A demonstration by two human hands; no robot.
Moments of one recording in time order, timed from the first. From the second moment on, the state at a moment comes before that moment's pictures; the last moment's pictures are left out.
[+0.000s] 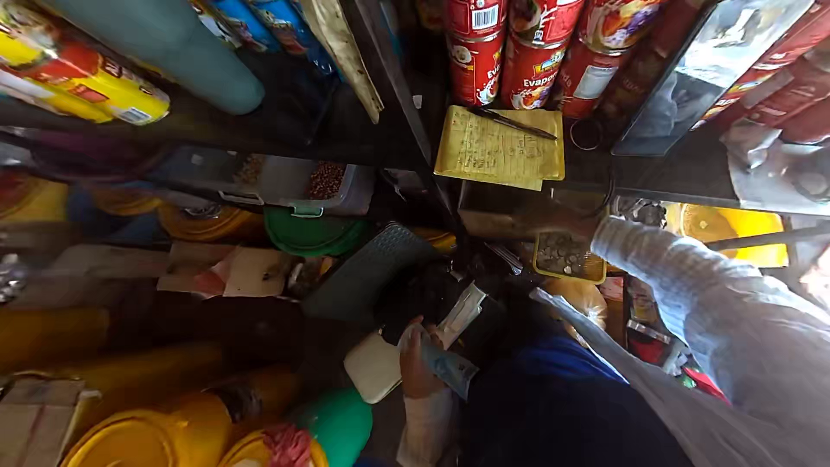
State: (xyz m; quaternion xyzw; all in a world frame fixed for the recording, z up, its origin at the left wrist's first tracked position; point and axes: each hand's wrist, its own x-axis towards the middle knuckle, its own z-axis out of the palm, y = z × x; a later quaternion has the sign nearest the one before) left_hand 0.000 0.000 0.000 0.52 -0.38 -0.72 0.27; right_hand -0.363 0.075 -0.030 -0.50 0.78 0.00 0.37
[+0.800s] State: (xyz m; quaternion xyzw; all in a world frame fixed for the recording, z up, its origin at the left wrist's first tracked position) left_hand -0.015 -0.033 -0.087 0.41 -0.79 -0.35 -0.31; right_hand -0.211 0.054 -0.143 -0.29 0.89 -0.15 0.30
